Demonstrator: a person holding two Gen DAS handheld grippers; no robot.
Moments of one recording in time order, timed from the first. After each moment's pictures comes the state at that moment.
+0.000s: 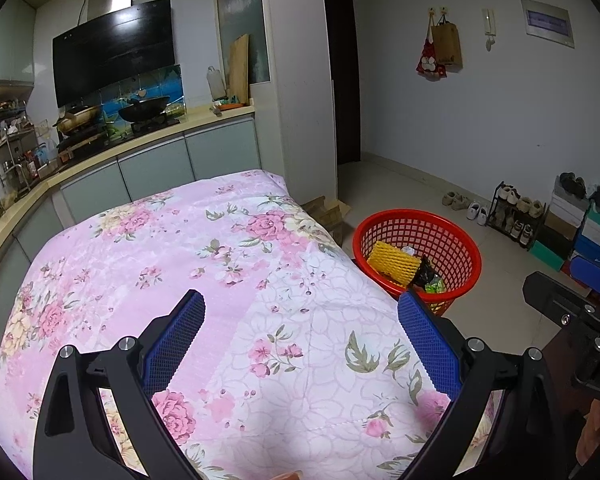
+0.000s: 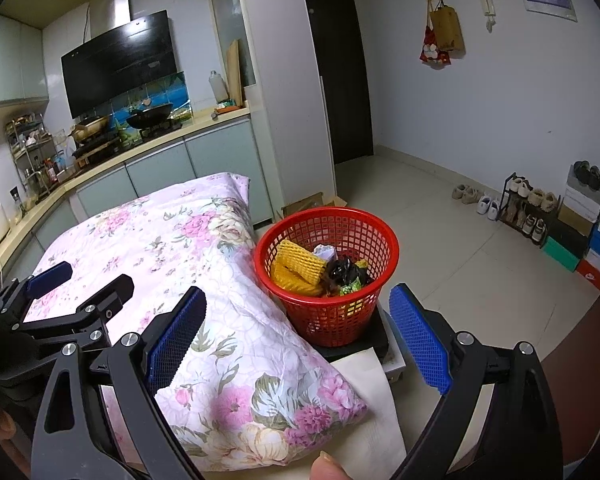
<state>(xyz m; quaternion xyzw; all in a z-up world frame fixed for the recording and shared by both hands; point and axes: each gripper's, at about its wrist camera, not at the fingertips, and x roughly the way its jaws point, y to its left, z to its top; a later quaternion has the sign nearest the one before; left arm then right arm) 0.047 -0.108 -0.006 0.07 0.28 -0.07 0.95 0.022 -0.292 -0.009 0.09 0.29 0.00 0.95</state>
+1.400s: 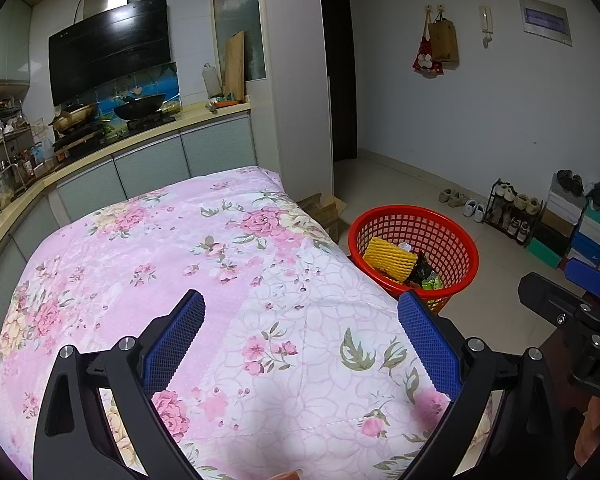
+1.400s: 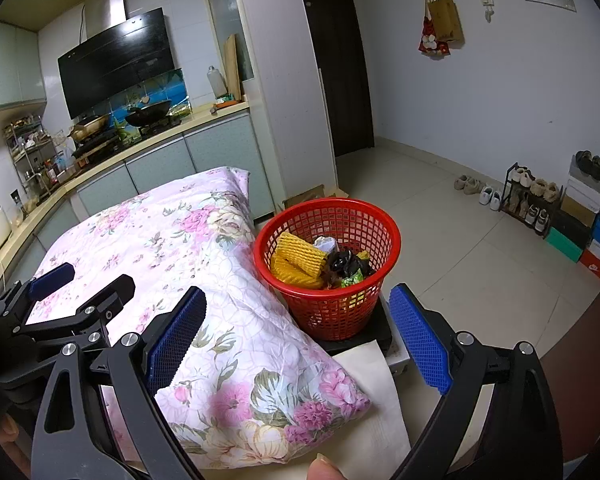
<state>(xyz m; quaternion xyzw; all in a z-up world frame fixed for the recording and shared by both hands) 0.049 -0.113 -0.011 0.07 0.29 -0.08 0.95 0.025 -0.293 -0.013 0.10 0.30 0.00 0.95</state>
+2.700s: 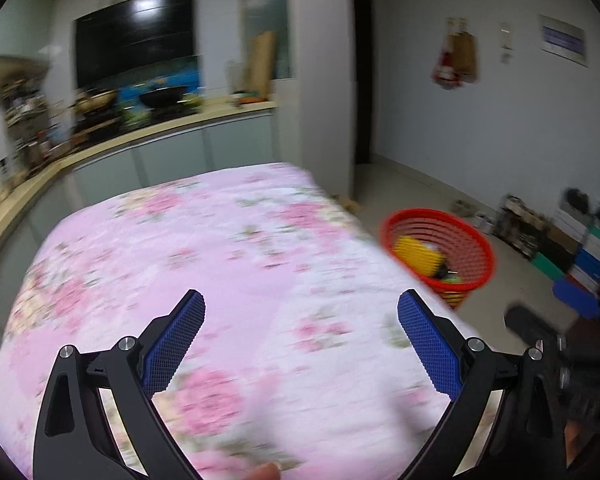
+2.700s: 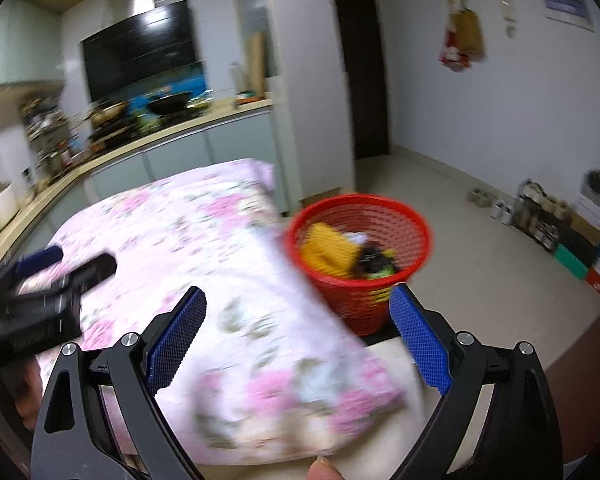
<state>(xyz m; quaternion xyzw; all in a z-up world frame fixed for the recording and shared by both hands) 0.032 -0.043 -0.004 0.04 0.29 -0.04 0.96 0.004 -0.202 -0.031 0.05 0.28 0.05 0.96</state>
